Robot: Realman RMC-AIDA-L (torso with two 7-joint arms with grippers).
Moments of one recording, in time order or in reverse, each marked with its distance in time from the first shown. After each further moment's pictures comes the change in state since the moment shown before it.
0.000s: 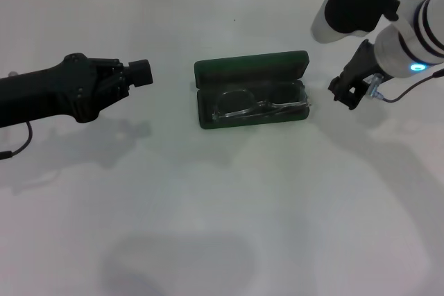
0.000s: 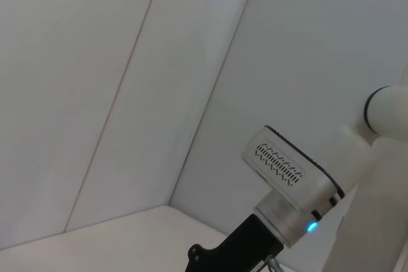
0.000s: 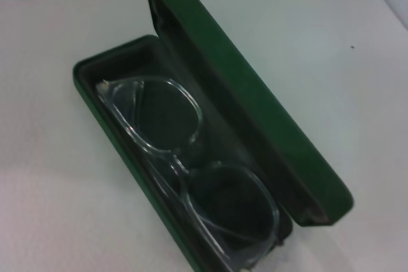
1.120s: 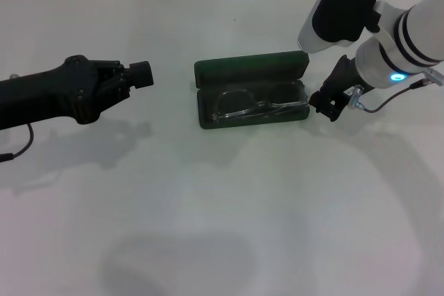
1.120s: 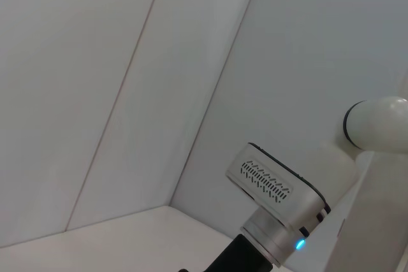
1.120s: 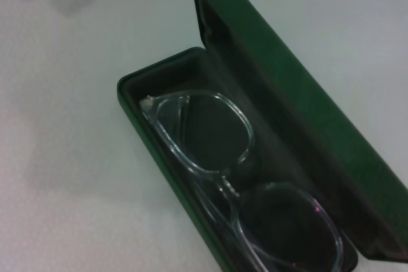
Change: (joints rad) left arm 0.002 -0.003 -0.005 -0.006 0.004 -0.001 0.000; right arm 0.070 -0.002 0.000 0.207 0.141 0.102 -0.094
